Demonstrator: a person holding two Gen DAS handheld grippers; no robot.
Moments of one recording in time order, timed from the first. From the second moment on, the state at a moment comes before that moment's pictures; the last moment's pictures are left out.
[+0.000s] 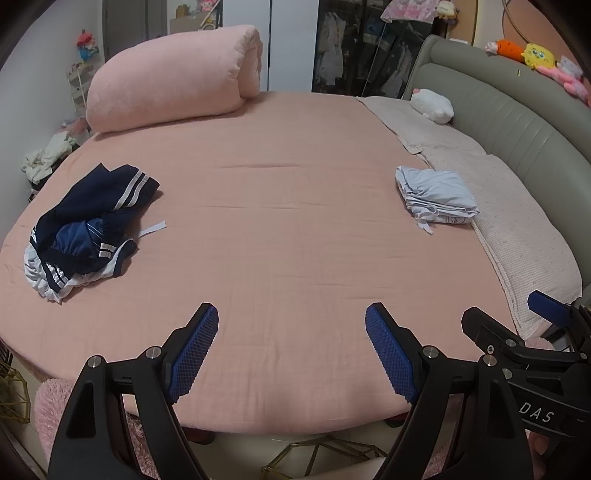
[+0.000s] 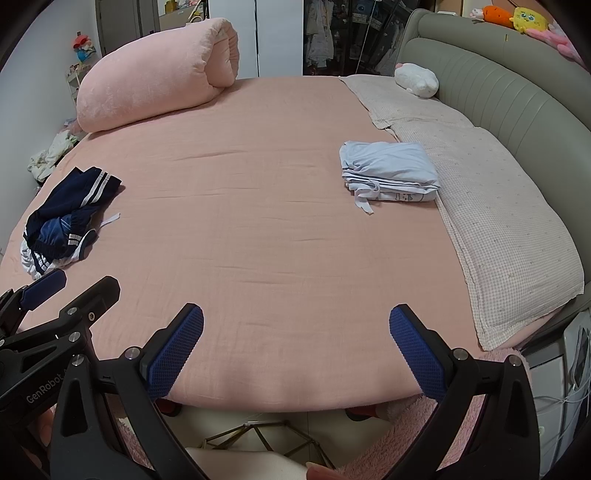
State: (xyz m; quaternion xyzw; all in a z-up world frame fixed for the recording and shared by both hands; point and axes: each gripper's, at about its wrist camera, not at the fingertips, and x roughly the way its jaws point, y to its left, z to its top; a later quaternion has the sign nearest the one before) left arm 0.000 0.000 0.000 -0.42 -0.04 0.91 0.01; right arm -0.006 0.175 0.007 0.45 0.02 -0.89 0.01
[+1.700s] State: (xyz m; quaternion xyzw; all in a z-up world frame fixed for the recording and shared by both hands) left arm -0.086 -0.429 -0.109 -0.31 -0.21 0.90 -0.21; right arm -0.238 -0.251 -0.121 0.50 0.13 -0.77 0.38
